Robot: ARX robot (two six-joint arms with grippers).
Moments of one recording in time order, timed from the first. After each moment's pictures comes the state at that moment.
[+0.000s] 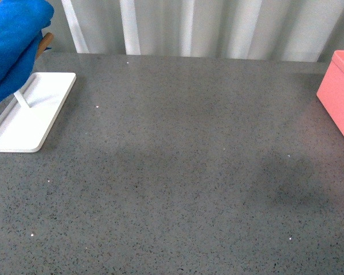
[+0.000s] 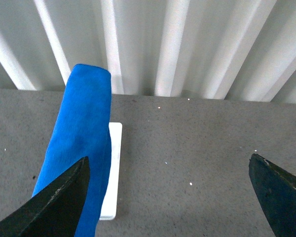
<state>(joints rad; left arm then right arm) -0.24 1.17 0.94 -0.12 -0.24 -0.10 0.00 0.00 0.02 0.00 0.00 -0.01</state>
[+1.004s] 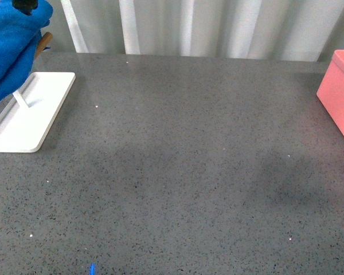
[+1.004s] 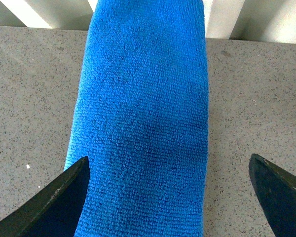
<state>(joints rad) 0.05 2.02 1.48 -0.15 -0.21 -0.01 0.00 0.00 0.02 0.00 0.00 -0.01</state>
